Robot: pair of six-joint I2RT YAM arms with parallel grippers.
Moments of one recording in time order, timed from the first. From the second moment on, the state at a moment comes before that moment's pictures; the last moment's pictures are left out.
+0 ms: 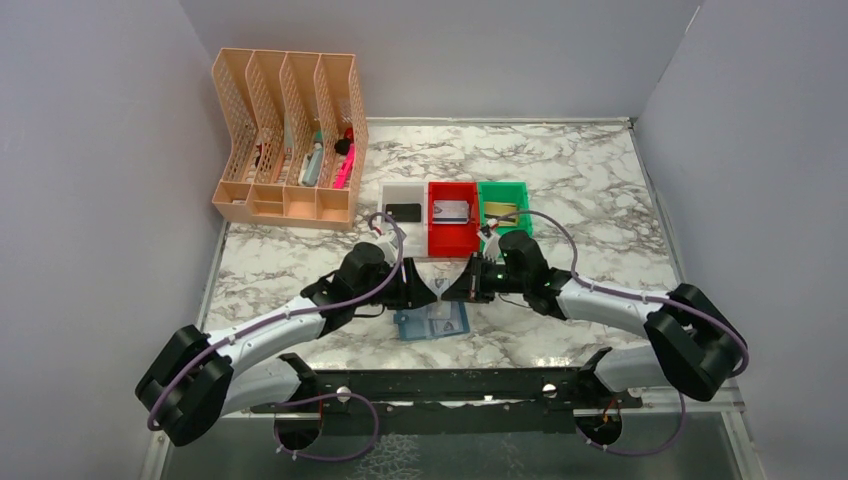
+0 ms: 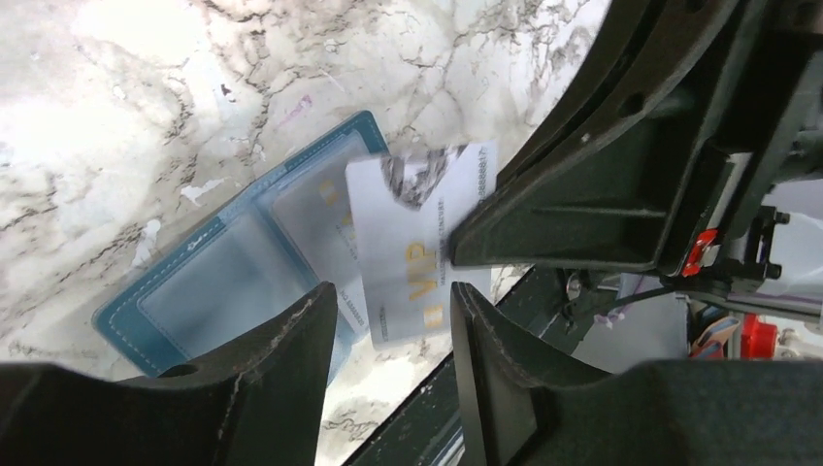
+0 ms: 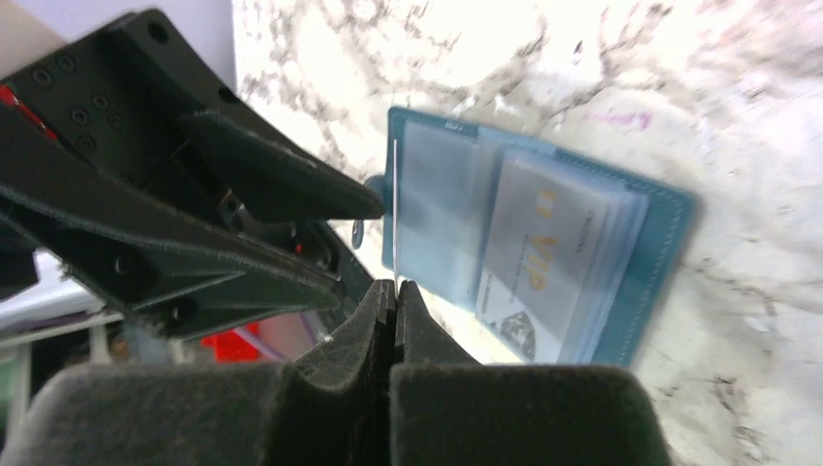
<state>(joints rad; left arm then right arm) -0.73 1.11 0.45 0.12 0.32 -0.79 0.71 1.36 0.51 0.32 -0.51 0.93</state>
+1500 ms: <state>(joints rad) -0.74 0.77 0.48 -0.33 -0.17 -0.72 0.71 1.80 1.11 0.19 0.35 -0.37</state>
